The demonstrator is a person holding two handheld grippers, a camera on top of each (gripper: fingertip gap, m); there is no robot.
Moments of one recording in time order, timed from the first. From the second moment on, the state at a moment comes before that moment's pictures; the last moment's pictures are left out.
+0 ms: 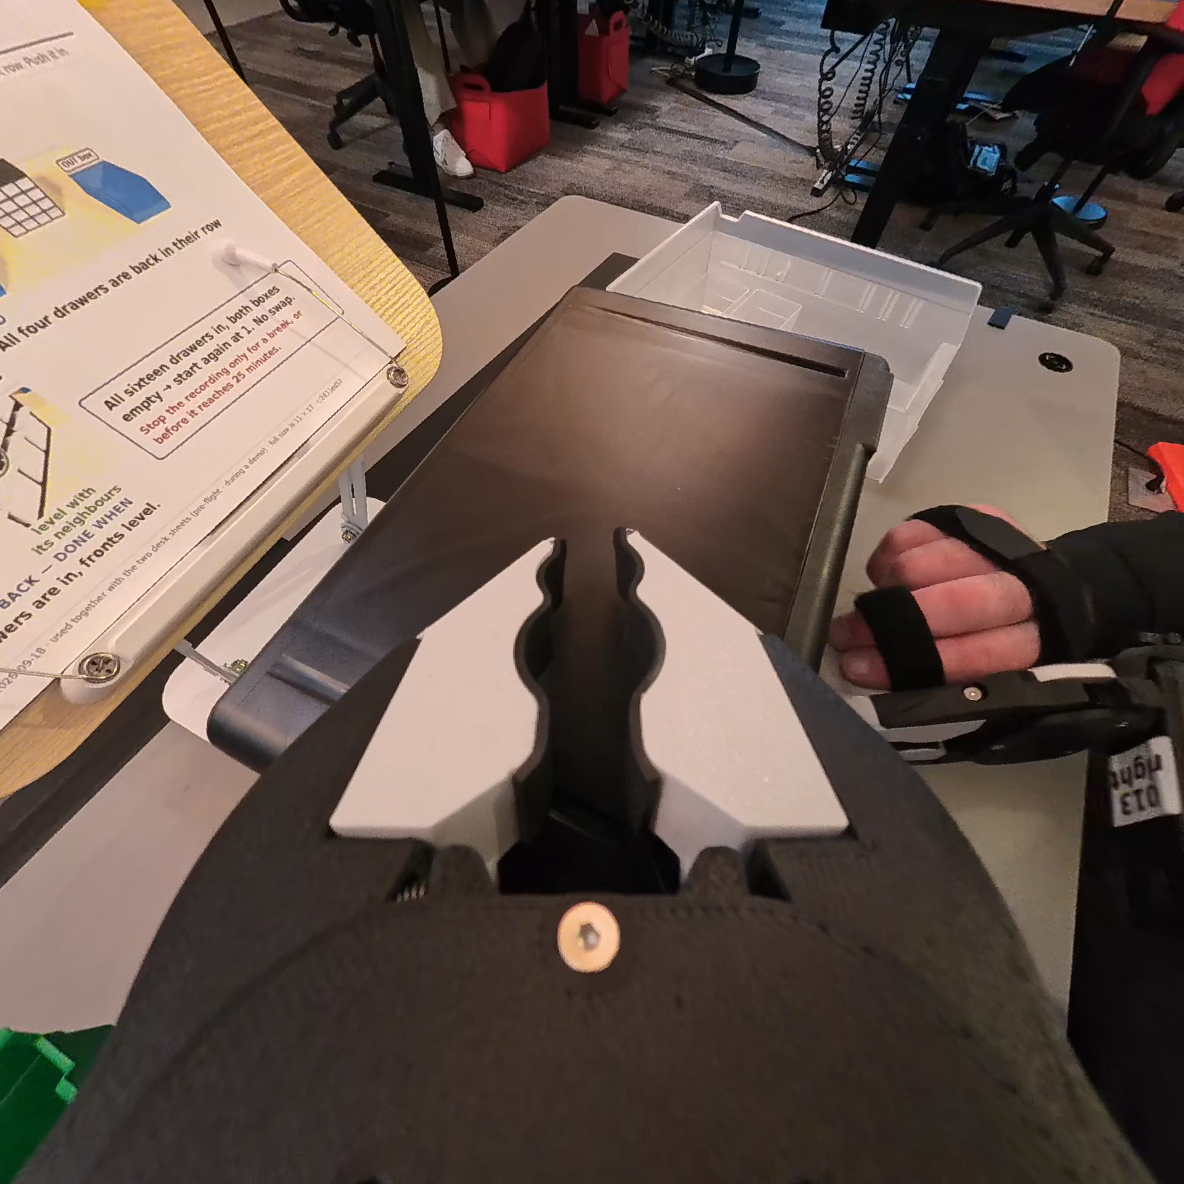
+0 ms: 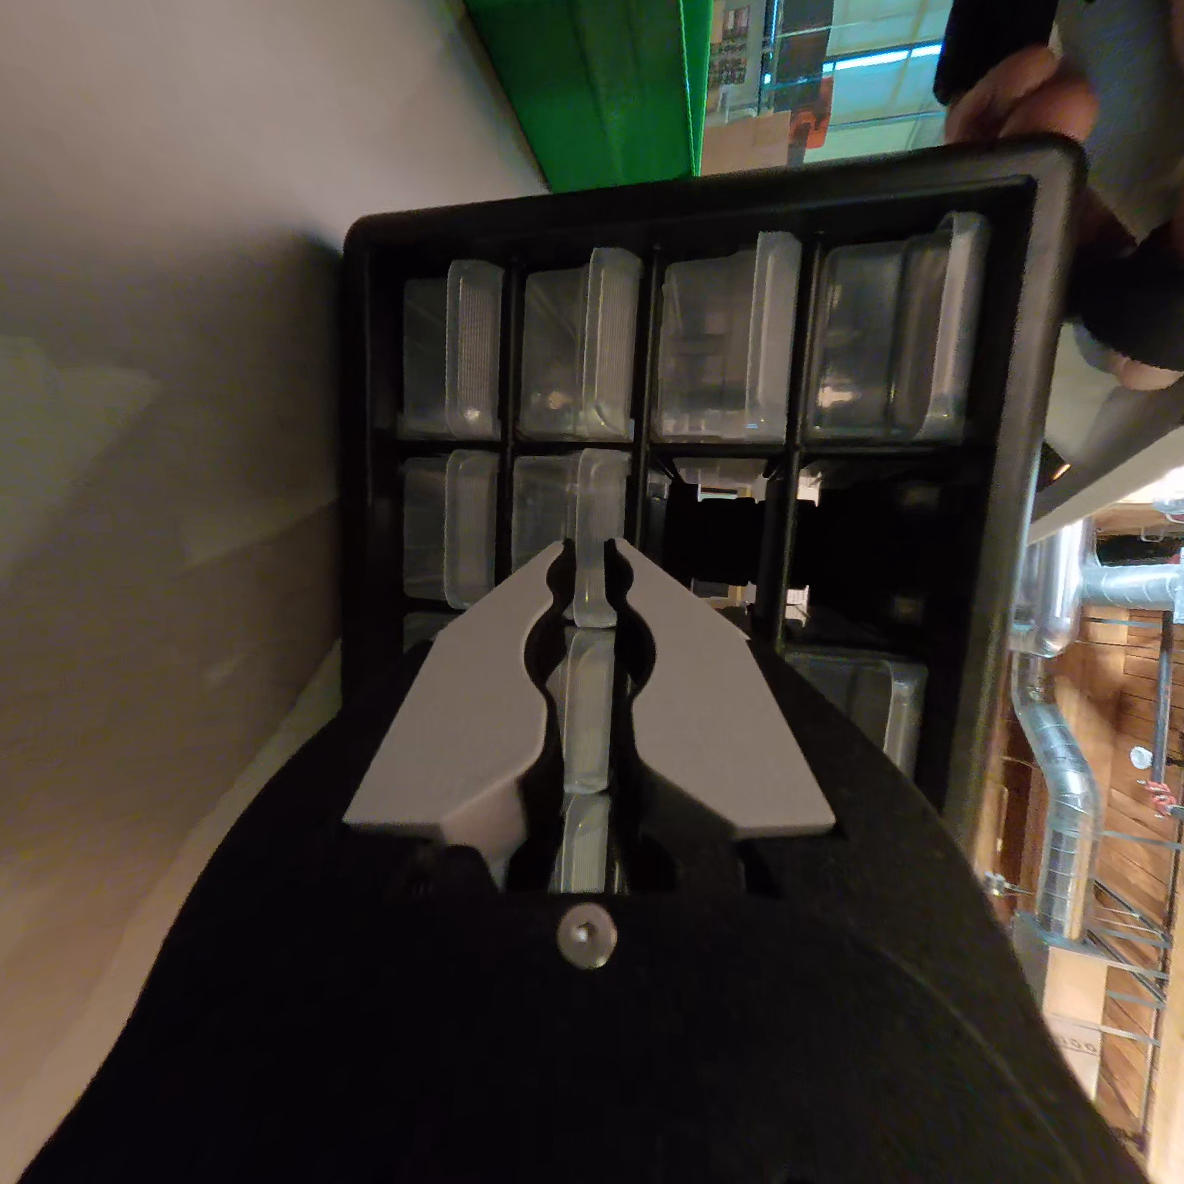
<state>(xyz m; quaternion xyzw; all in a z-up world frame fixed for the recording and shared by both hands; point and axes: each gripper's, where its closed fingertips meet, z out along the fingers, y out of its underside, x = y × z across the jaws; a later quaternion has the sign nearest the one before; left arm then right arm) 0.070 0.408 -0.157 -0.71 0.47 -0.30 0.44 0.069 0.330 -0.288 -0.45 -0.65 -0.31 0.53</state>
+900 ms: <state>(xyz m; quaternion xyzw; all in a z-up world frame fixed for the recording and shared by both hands) 0.070 0.408 -0.158 -0.71 0.47 -0.30 0.43 0.063 0.296 -0.285 -0.44 -0.64 -0.31 0.55</state>
